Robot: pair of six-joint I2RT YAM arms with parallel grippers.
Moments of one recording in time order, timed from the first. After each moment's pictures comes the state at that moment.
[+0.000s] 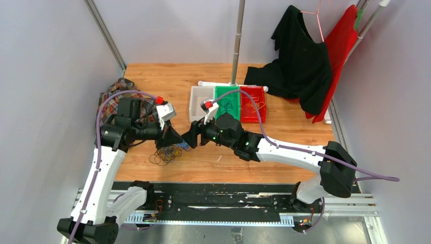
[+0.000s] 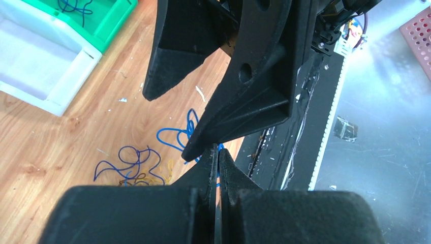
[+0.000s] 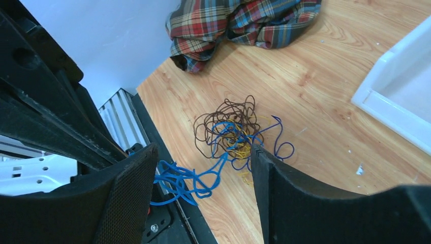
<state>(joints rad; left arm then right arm) -0.17 0.91 1.10 -1.05 0.94 0.50 1.10 1.48 1.03 0.25 0.03 0.46</state>
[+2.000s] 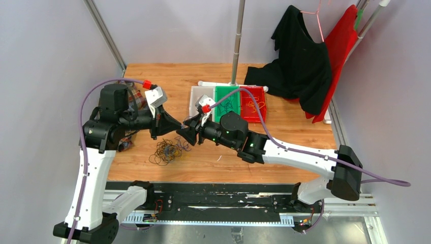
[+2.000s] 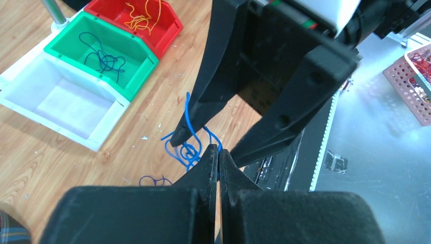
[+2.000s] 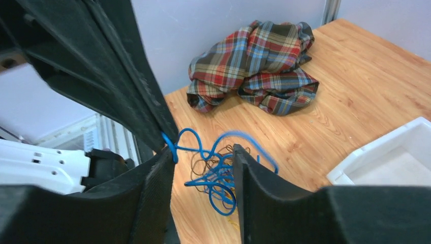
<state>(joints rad) -0.17 0.95 1.38 -1.05 0.96 0.36 1.17 1.40 1.11 0.31 0.01 0.17</state>
